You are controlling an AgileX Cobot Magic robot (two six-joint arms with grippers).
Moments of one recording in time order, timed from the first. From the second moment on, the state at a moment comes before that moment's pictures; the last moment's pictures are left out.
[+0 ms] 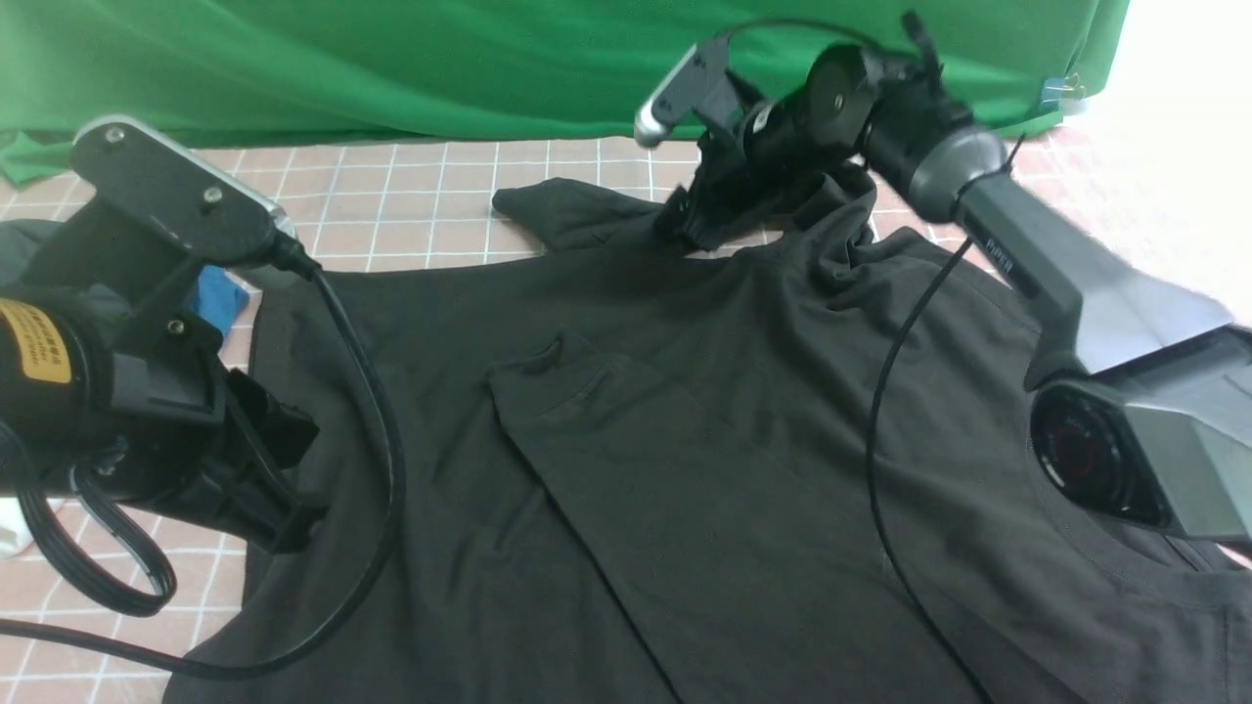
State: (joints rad) right arm 0.32 2.76 -2.65 0.33 0.88 -0.77; left arm -0.37 1.01 -0.88 0.02 0.89 0.23
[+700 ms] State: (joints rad) right arm 0.20 2.75 -2.67 0.32 0.81 -0.63; left arm -0.37 1.01 -0.88 0.00 0.93 0.20
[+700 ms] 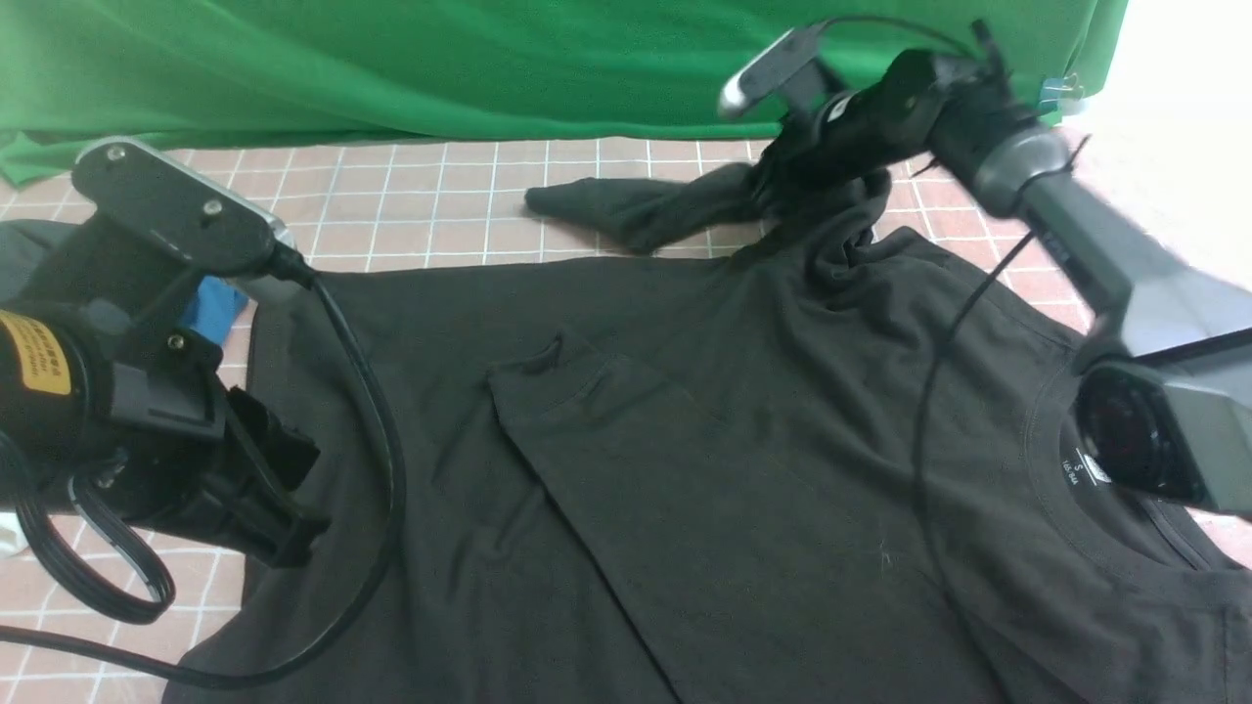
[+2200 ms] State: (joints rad) right arm 0.28 2.81 -2.81 0.32 0.85 -0.55; left arm -0.37 1.01 -0.88 0.05 0.89 0.19
